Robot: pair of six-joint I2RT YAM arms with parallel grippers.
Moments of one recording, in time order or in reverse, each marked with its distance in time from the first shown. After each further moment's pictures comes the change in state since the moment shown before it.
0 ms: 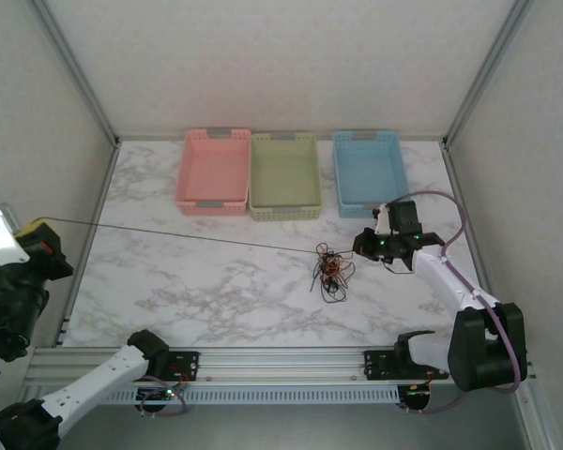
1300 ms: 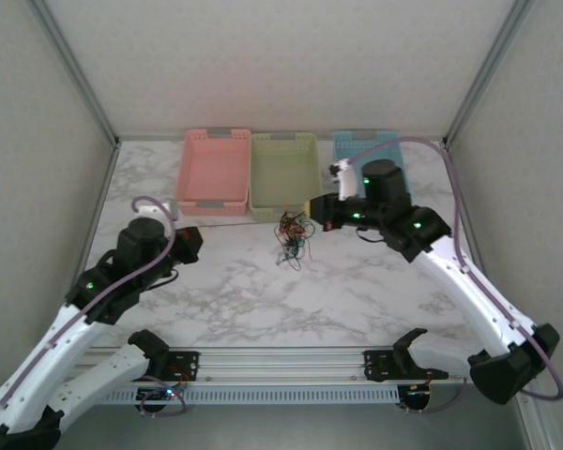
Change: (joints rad) left arm -0.003 0.026 -0.796 0.555 0.620 -0.359; right arm 0.381 -0.093 0.500 -0.106 -0.036 -0.034
